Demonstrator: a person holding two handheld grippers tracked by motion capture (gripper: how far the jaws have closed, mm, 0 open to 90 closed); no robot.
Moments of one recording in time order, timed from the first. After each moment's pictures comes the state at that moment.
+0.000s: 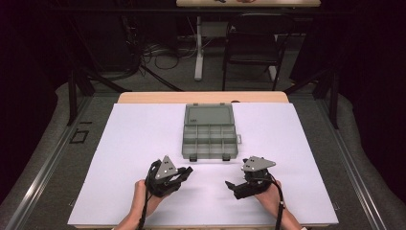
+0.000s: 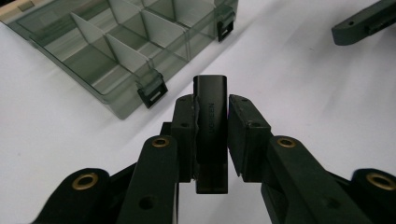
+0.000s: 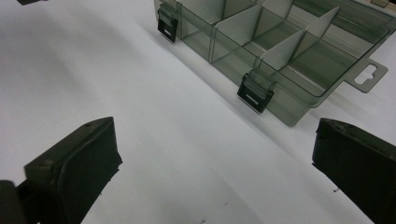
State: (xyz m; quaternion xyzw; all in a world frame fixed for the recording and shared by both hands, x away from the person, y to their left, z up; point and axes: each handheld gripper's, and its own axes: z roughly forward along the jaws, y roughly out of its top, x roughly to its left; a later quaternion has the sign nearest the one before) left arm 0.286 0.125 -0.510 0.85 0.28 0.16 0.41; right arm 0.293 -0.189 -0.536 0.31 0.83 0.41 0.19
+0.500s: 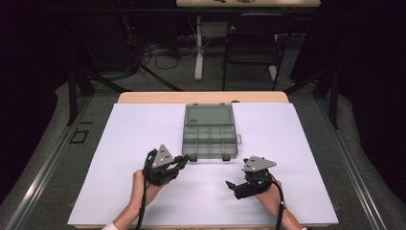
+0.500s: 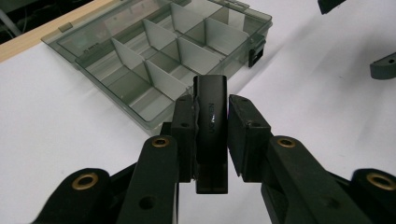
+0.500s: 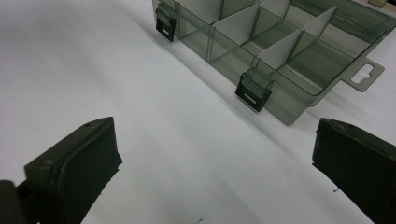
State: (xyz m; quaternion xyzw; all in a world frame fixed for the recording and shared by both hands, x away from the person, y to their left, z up) left arm 0.308 0.130 -0.497 0.84 0.29 0.18 0.42; right arm 0.293 -0.190 -0.536 0.31 0.83 0.41 0.19
